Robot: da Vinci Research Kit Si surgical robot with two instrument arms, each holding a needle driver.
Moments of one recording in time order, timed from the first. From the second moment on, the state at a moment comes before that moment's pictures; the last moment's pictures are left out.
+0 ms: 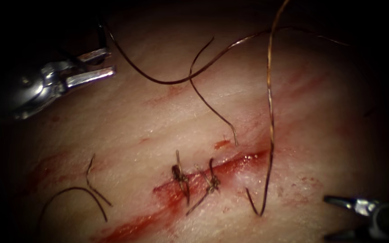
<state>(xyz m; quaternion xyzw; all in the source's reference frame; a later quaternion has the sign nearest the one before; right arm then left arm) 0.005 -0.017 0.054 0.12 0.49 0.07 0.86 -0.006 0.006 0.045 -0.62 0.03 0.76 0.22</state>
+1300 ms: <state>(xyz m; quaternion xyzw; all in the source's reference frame) 0.015 -0.018 0.063 0.18 0.50 0.03 0.85 -0.005 0.006 0.045 -0.62 0.02 0.76 0.22</state>
